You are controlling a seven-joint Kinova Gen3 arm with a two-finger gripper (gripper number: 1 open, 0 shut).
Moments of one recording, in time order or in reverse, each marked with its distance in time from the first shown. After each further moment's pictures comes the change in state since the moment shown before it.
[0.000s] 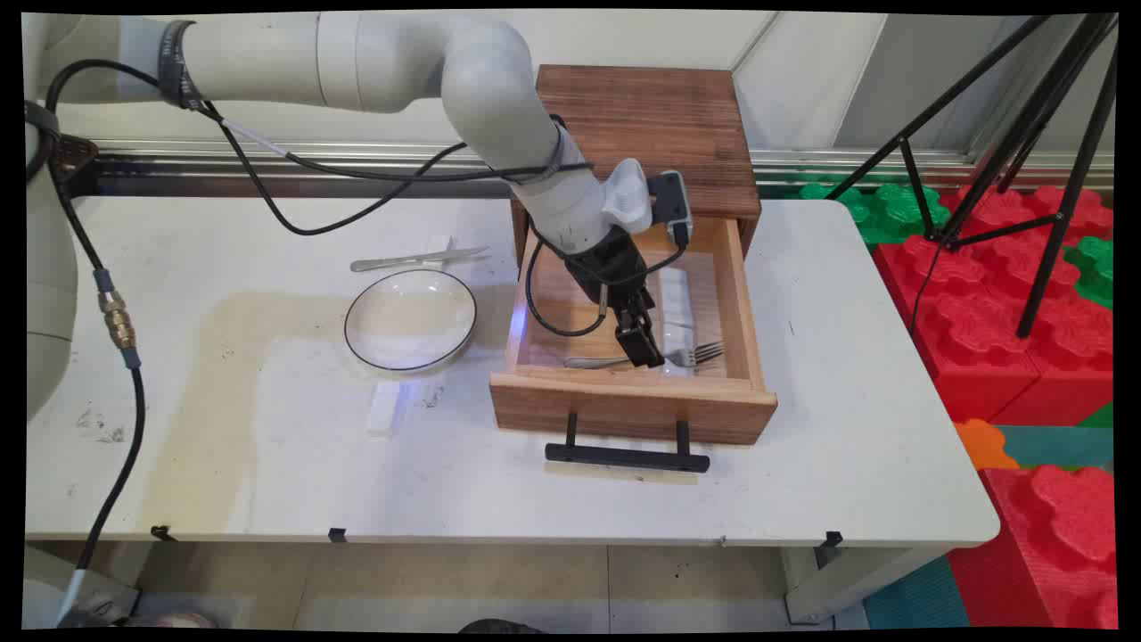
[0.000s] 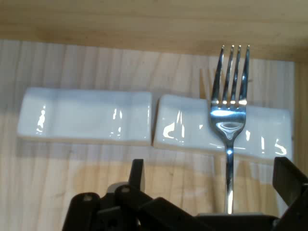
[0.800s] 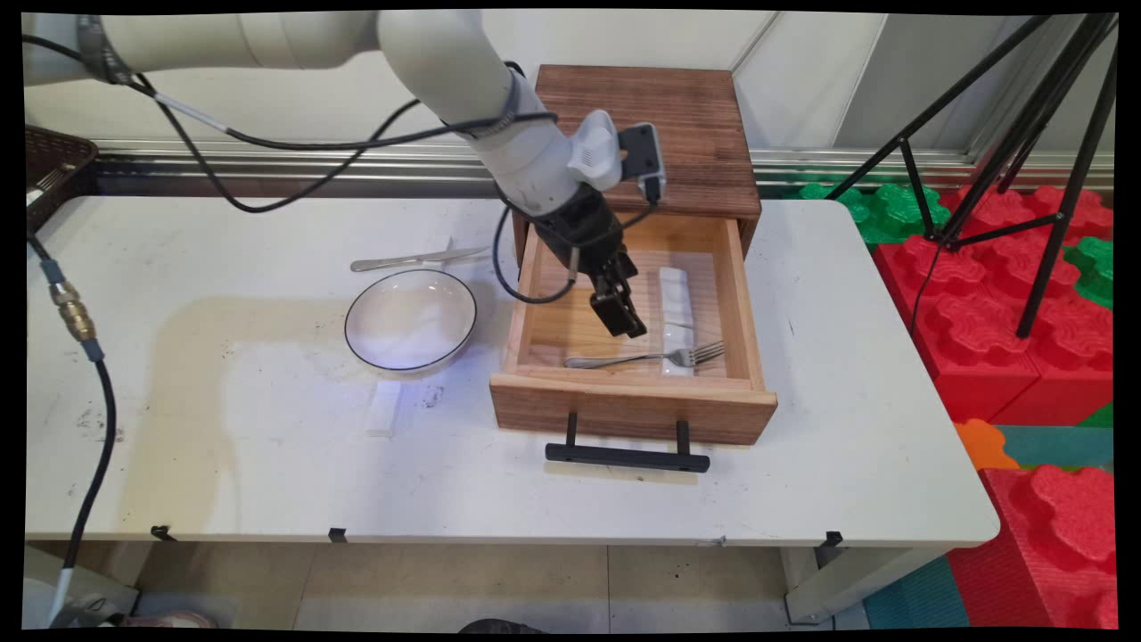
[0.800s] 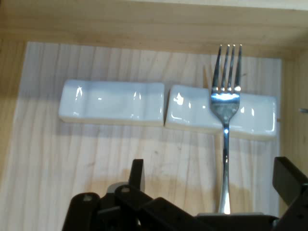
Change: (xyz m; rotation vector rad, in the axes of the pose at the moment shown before) arm -0.008 0.000 -0.059 0.034 0.026 0.006
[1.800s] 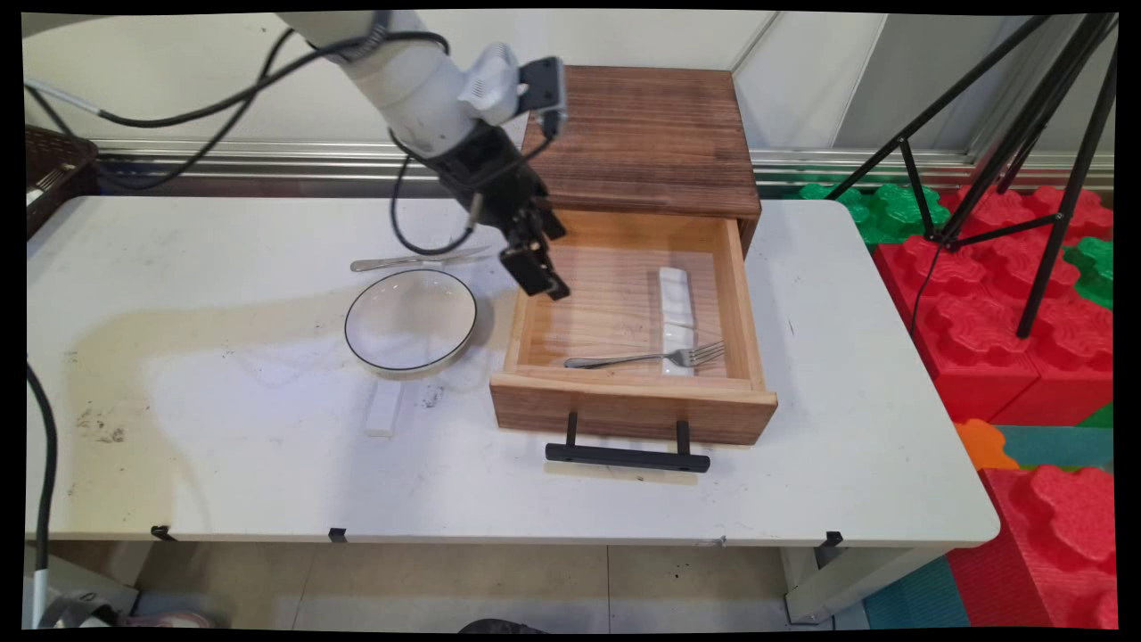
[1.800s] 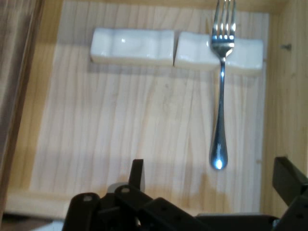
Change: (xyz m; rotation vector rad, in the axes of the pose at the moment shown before) arm -0.045 -0.004 -0.095 0.022 -0.014 -0.007
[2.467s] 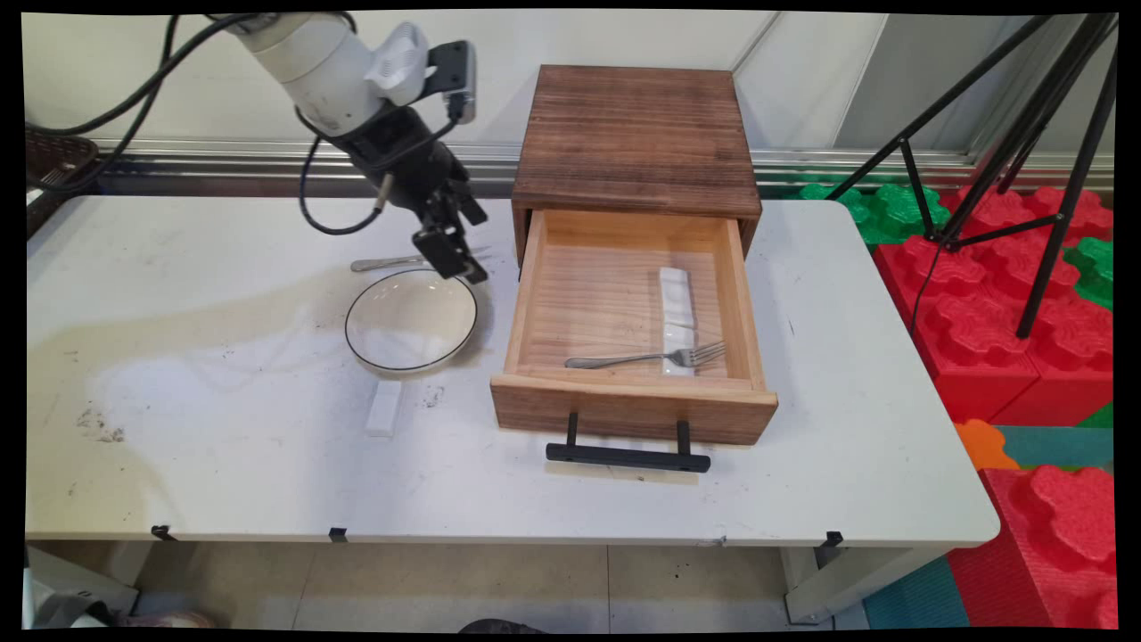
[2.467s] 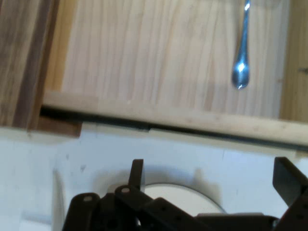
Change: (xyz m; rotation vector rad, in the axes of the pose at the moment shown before) arm -0.058 -0.014 -0.047 0.036 -0.080 -0.031
